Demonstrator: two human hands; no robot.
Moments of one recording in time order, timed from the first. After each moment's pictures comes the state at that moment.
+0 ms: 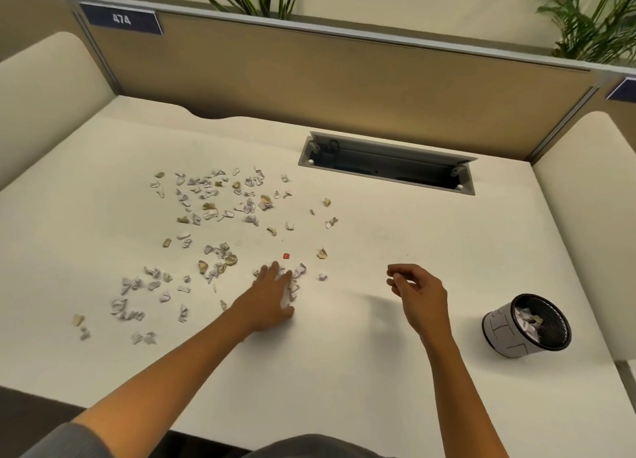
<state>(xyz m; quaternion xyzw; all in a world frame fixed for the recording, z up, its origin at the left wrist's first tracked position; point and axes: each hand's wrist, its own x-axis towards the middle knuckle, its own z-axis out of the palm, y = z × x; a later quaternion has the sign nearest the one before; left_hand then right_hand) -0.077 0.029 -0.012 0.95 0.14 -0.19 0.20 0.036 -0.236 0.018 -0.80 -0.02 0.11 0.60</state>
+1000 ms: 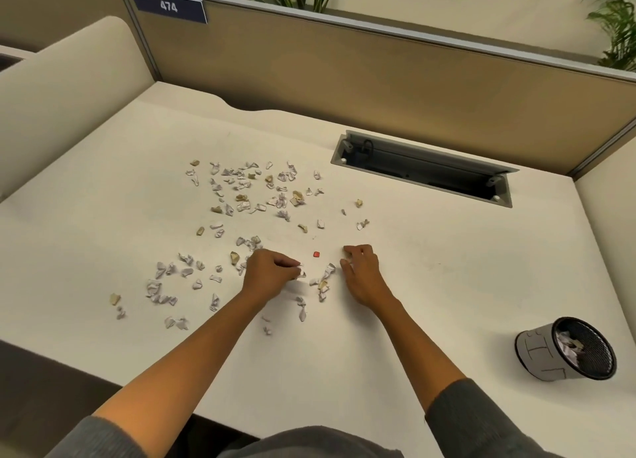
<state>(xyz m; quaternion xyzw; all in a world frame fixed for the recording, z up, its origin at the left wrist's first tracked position) -0.083 0.069 0.014 0.74 0.40 0.06 0.54 0.046 -0.099 -0.028 -0.89 -0.26 0.21 0.31</state>
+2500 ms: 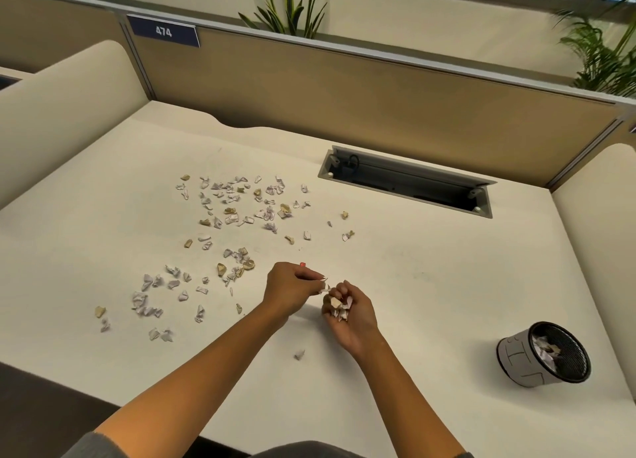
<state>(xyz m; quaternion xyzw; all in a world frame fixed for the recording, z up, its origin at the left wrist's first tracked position) -0.061 0.006 0.037 0.69 0.36 0.05 0.62 -0.001 -0.121 -0.011 -0.30 0.21 0.44 0.82</state>
